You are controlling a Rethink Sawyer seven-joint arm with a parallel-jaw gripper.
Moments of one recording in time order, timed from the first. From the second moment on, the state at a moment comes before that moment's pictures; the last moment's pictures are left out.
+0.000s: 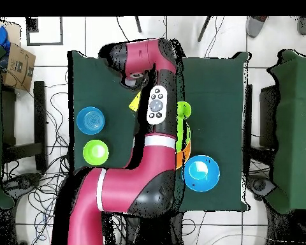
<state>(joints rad) -0.04 0.08 -0.15 0.32 -0.20 1.35 1.99</state>
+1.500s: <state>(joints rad) -0.05 0.03 -0.30 0.41 -0.20 1.35 1.99</state>
